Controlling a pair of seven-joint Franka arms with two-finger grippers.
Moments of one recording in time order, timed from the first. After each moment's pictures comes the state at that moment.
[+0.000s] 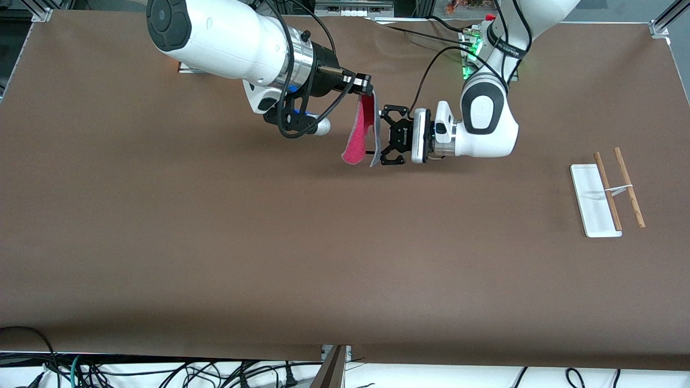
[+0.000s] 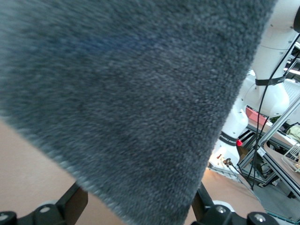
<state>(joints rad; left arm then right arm) -0.20 0.30 -0.29 -2.16 -1.58 2.04 1.92 0.50 0.54 0.20 -0.93 0.60 1.66 1.07</state>
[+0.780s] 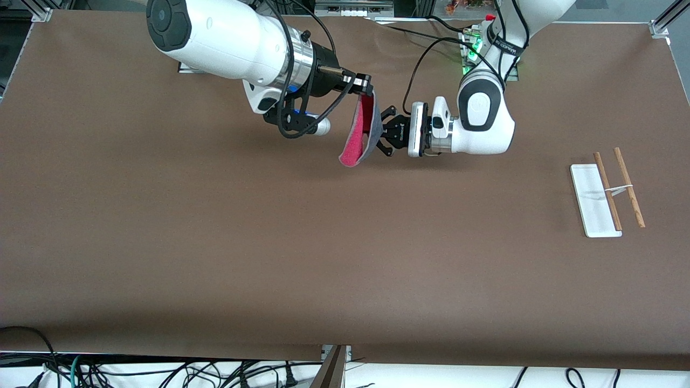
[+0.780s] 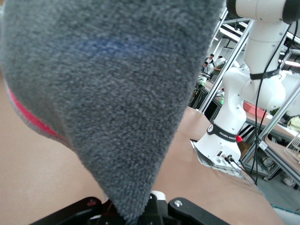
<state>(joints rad) -0.19 0.29 -0.29 -2.17 -1.58 2.04 2.02 0.50 0.54 0.20 -0.93 0.60 1.66 1.07</state>
